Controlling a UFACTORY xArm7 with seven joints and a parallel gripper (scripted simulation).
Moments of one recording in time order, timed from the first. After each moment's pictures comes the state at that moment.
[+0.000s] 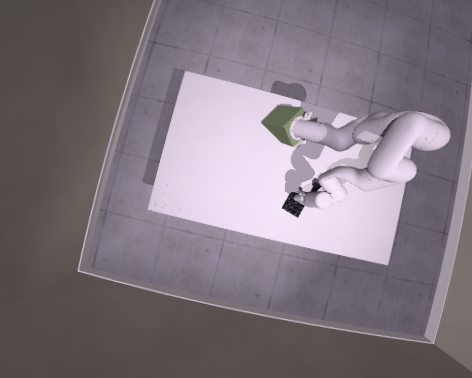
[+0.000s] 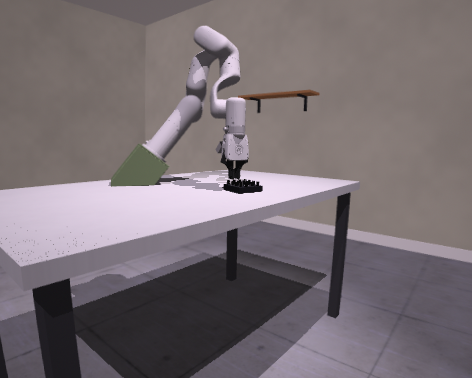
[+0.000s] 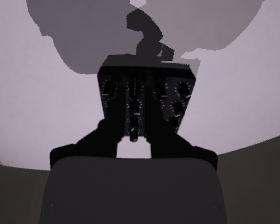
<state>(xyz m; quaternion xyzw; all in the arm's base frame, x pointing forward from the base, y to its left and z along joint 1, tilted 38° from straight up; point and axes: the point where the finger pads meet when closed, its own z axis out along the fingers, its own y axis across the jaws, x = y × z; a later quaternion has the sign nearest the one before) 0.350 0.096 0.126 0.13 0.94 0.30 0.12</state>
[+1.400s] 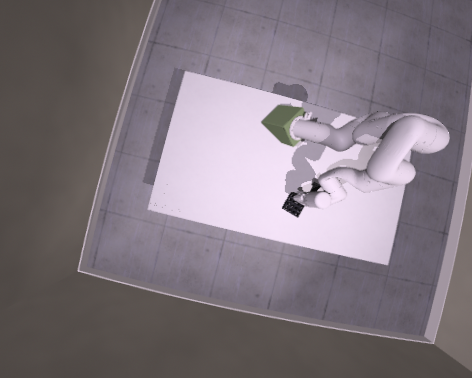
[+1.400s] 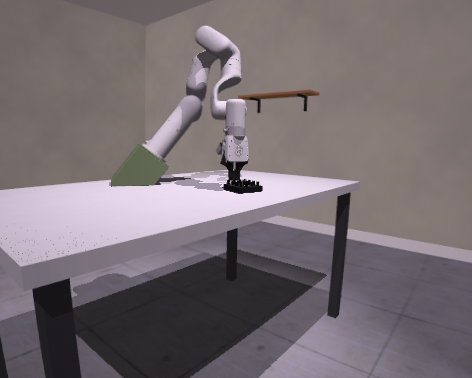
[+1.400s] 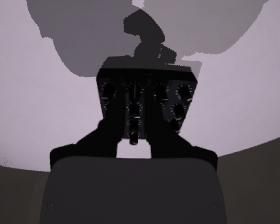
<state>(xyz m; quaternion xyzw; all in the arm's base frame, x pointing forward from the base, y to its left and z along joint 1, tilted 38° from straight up) 0.352 0.099 0.122 0.13 0.94 0.30 0.12</state>
